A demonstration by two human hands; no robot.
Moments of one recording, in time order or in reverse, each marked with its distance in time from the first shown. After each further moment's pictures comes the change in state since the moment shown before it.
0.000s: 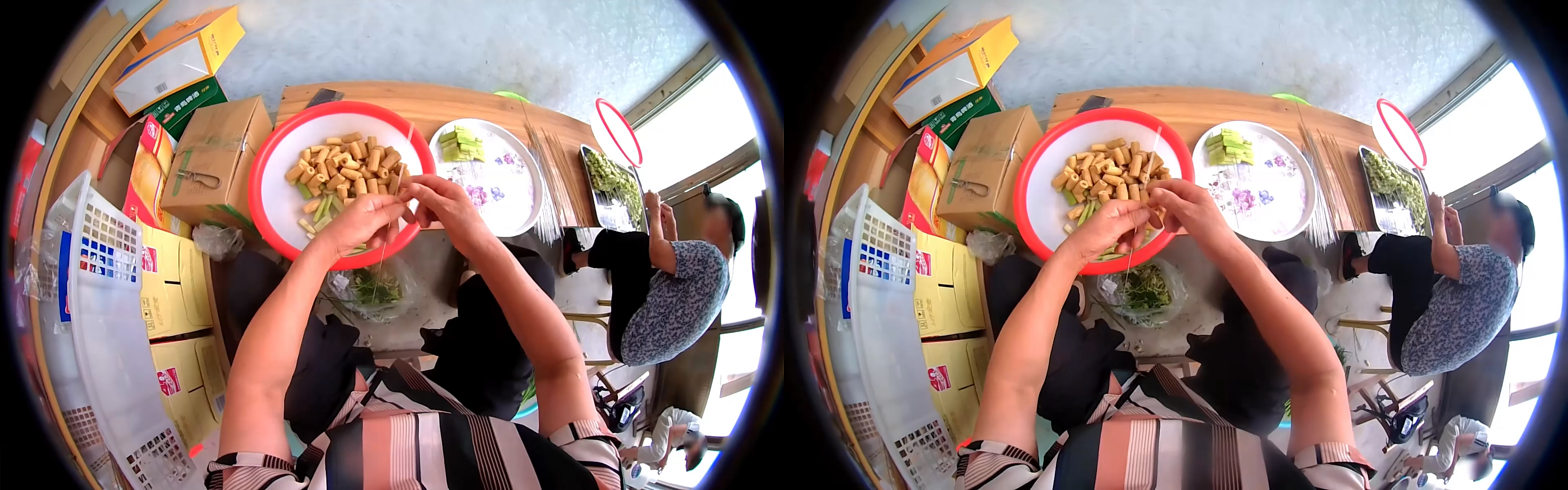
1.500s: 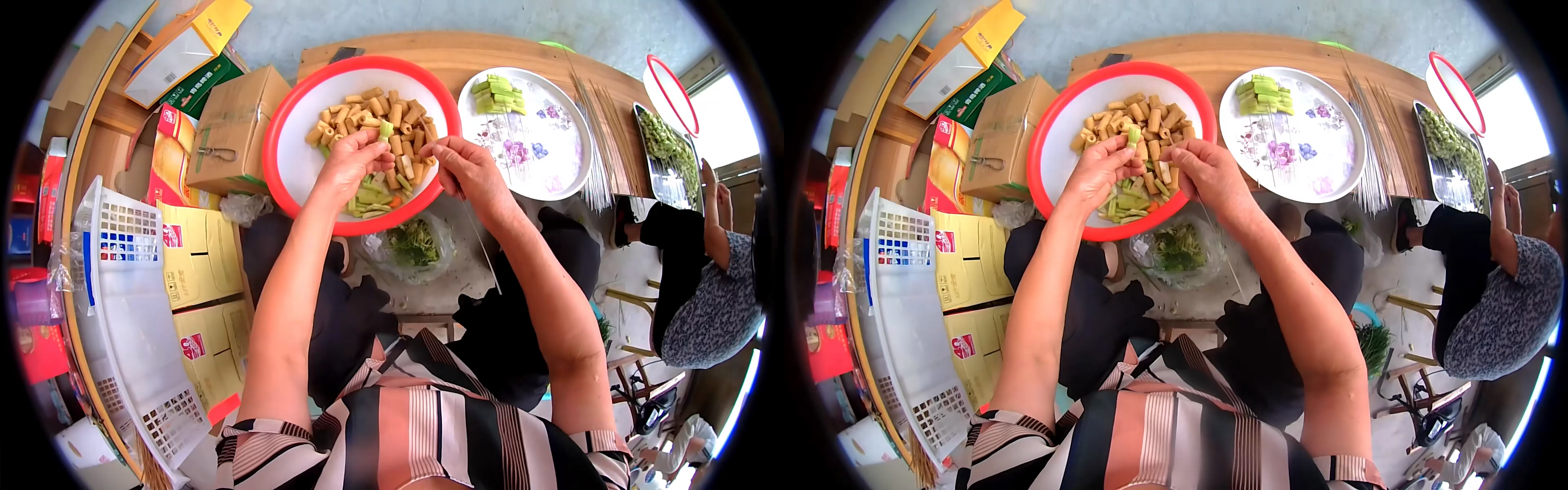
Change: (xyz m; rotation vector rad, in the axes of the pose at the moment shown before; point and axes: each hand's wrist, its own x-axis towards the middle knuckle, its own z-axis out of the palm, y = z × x) left_hand 0.030 -0.028 -0.034 -0.204 0.453 0.034; right_hand -0.002 0.022 -0.018 0.110 -0.035 -0.002
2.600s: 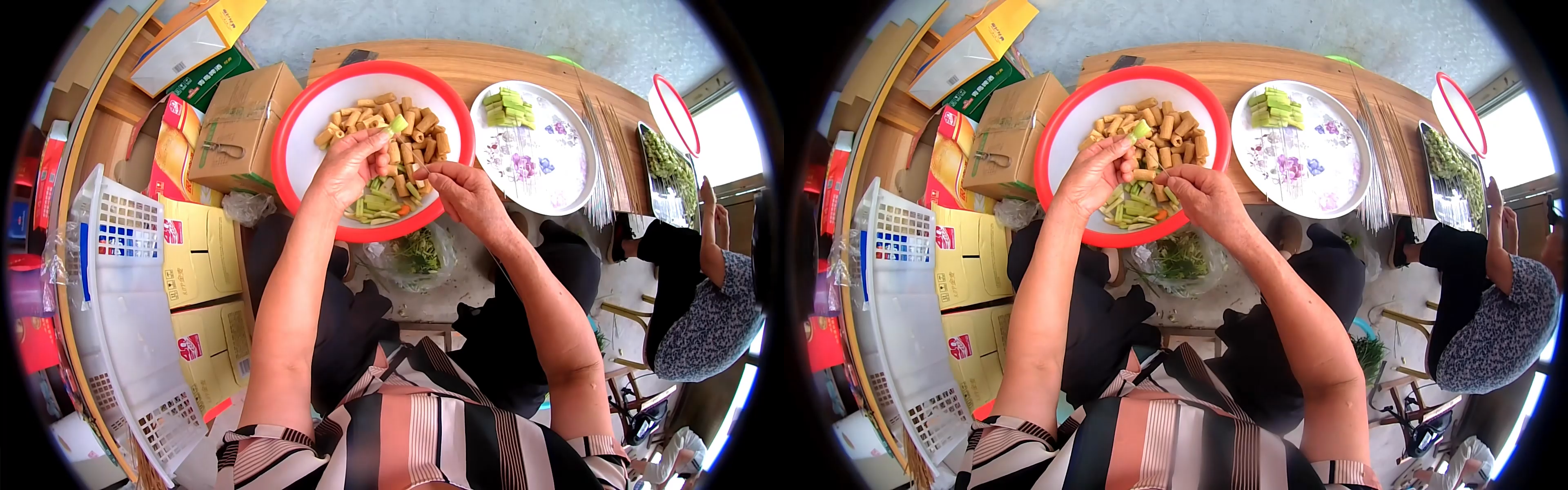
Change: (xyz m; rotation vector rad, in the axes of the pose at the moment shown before) left_hand -0.013 0.026 -0.010 -0.298 -0.094 0.006; right_hand -0.002 0.002 0.021 -0.173 -0.103 0.002
